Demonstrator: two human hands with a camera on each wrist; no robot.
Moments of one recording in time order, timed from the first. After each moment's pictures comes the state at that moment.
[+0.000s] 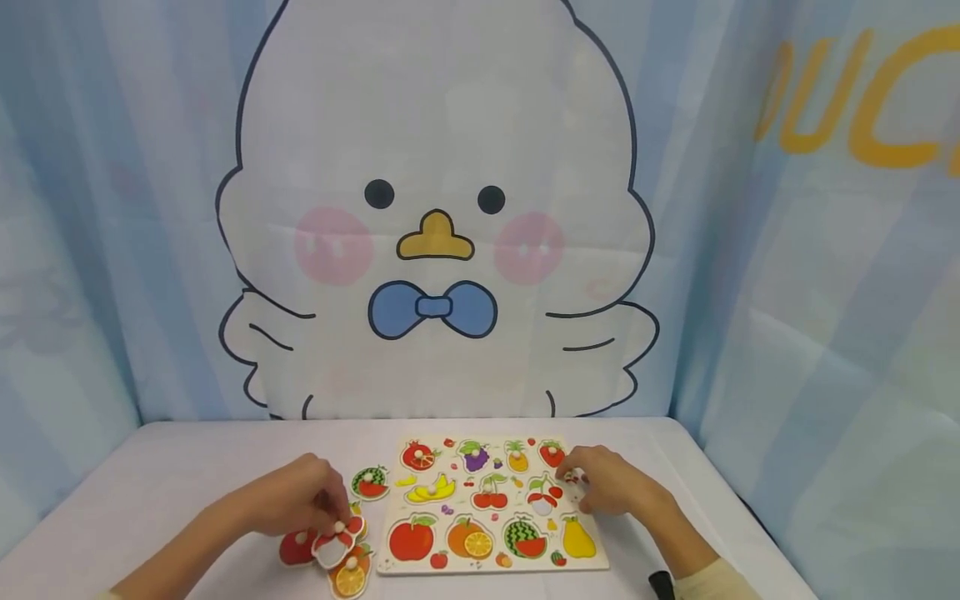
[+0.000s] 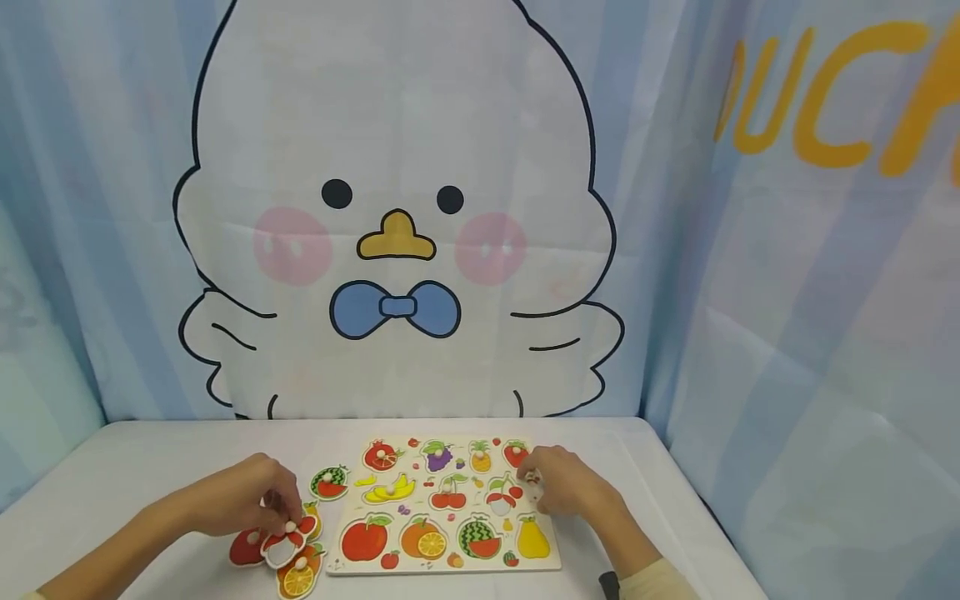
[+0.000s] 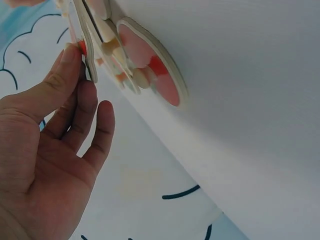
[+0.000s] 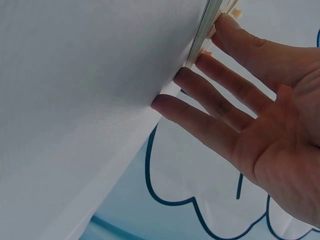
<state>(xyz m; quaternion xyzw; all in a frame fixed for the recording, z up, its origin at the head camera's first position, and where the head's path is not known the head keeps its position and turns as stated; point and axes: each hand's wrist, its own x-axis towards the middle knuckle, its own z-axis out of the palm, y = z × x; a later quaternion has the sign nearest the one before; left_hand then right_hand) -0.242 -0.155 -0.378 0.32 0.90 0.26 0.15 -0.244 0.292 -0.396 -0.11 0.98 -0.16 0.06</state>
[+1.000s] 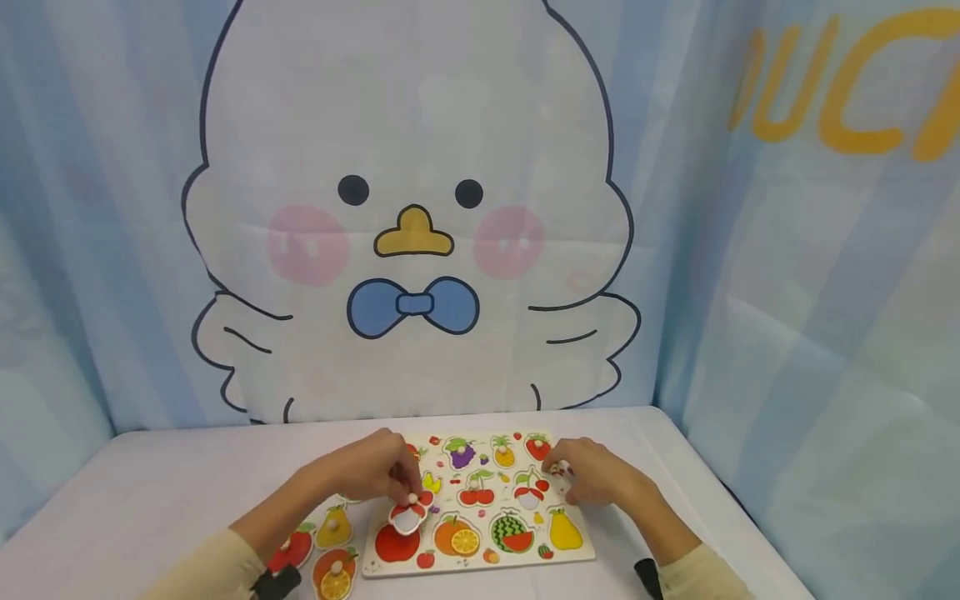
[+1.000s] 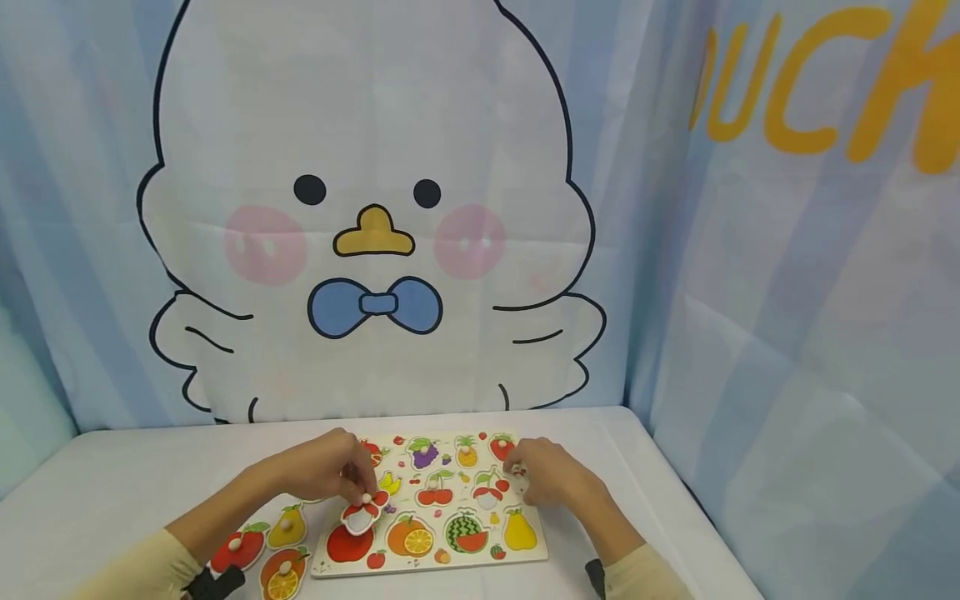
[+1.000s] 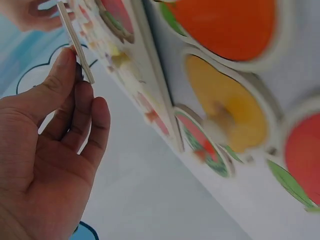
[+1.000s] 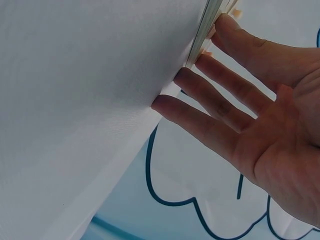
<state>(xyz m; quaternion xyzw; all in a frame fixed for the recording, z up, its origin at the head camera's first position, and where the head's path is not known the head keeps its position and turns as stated) -0.282 -0.057 -0.375 0.40 0.87 0.25 0.15 -0.247 0.291 -0.397 -0.12 0.98 -0.15 0.07</state>
